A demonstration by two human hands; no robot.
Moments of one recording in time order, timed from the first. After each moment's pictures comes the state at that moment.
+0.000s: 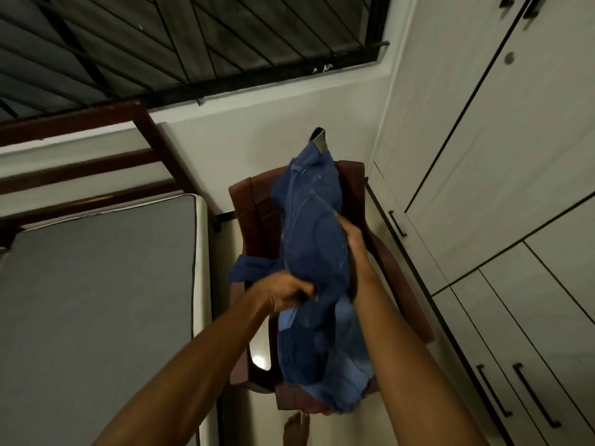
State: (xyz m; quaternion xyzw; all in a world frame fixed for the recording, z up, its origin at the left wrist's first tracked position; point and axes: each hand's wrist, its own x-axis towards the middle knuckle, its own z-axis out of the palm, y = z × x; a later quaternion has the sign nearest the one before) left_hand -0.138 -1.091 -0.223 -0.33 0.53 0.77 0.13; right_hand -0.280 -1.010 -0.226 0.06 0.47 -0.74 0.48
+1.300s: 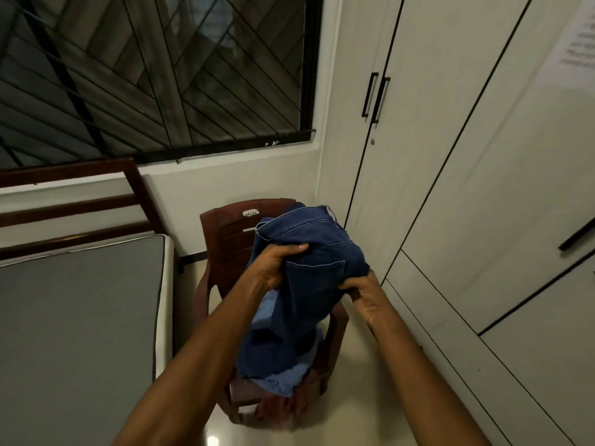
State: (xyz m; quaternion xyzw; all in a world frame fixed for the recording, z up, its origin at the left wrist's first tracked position) left_hand -0.091 -0.905 -0.063 -0.18 0.47 0.86 -0.07; right_hand -0.180 -0.707 -0.091 -0.06 0.52 -0.78 0.35
